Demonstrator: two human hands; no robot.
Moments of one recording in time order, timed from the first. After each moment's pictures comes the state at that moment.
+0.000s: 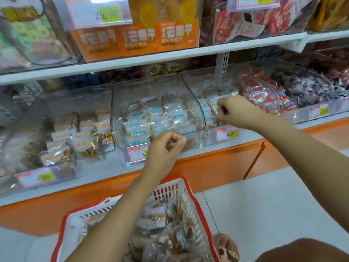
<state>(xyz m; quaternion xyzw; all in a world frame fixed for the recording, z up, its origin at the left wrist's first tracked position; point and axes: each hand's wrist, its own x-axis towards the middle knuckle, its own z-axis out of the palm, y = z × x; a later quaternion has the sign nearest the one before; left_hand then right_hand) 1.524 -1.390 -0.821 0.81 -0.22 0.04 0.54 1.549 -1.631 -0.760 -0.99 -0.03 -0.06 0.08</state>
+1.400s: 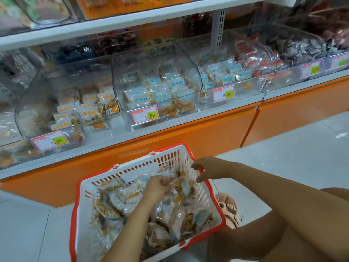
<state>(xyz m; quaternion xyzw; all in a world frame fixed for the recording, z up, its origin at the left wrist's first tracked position) 1.434 -1.309 -0.998 0.83 0.06 -0.29 0.47 1.419 -1.529 -0.943 -0.92 -0.05 0.30 0.24</state>
